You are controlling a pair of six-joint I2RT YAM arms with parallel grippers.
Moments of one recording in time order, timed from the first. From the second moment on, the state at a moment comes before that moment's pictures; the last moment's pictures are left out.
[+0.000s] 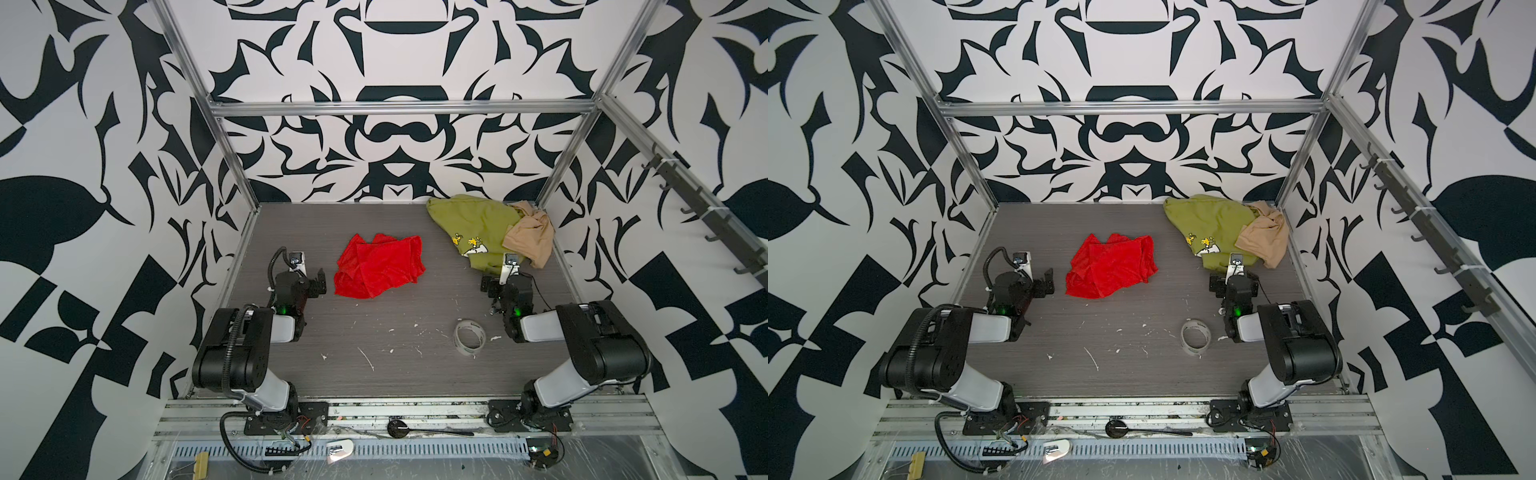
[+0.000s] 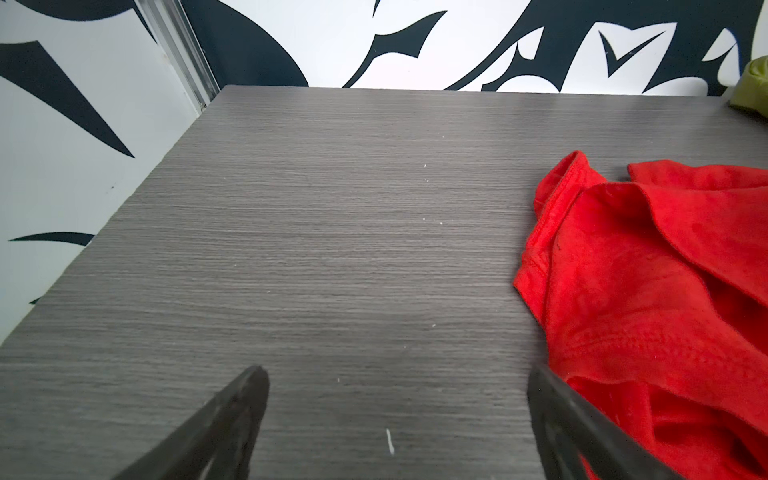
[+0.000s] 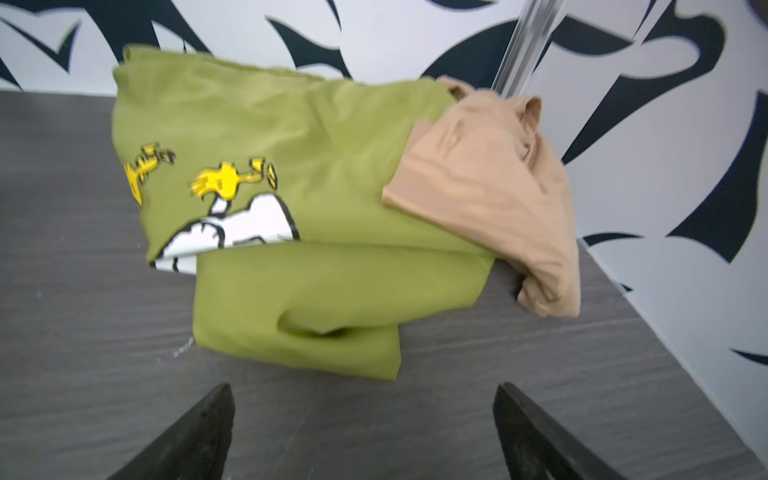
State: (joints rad) left arm -0.05 1.55 0.37 0.82 -0.03 -0.03; right arm 0.10 1.58 0.34 0.85 0.26 0.01
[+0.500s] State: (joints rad) left arm -0.05 1.55 0.37 0.82 -0.03 -0.03; right arm 0.10 1.58 0.34 0.79 0.22 0.00
